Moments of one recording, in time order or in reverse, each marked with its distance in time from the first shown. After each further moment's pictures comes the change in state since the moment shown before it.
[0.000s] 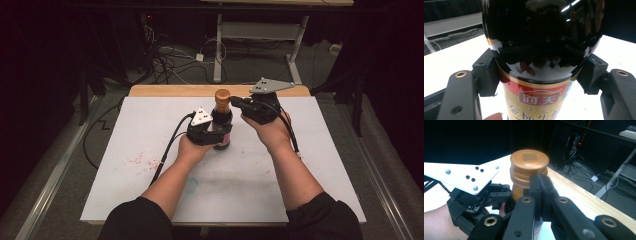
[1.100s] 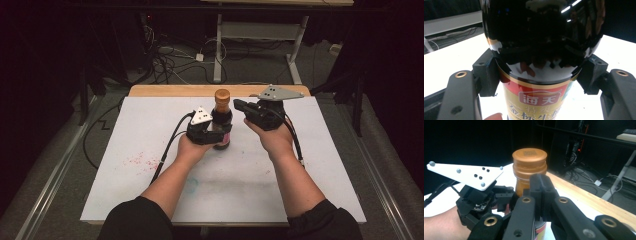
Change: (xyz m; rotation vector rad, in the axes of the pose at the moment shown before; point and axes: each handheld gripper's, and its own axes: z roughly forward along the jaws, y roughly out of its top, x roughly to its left) left arm 0.001 0.002 0.000 0.015 -0.004 0.002; right arm 0.002 -0.018 -0.010 -0.089 0.003 0.067
